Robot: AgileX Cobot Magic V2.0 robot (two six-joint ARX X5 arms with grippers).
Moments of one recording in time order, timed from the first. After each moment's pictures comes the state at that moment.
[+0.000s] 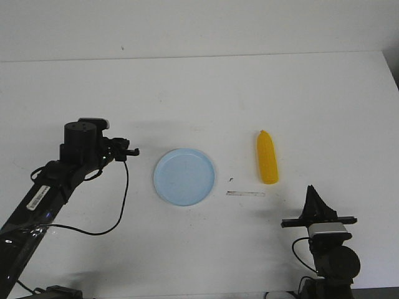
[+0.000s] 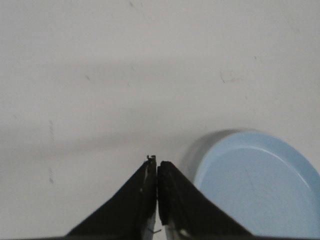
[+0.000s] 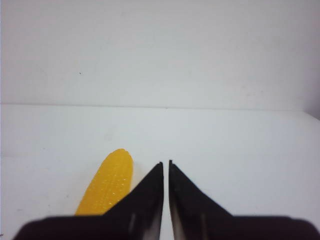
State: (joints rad) left arm -0.22 1.37 1.15 -0.29 0.17 -0.16; right arm -0.01 0.00 0.01 0.06 -0.03 0.00
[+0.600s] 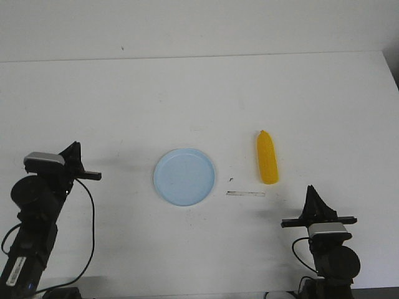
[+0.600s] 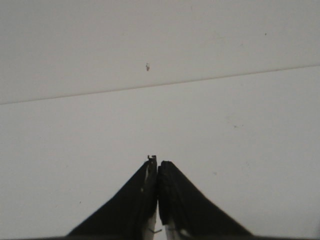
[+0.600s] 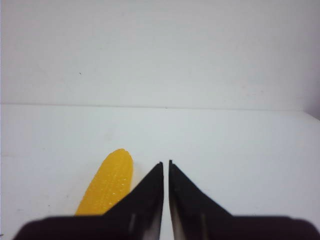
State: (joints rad) left arm 0.02 0.89 0.61 0.28 0.12 0.10; right arm -0.01 0.00 0.01 0.06 -0.03 0.00
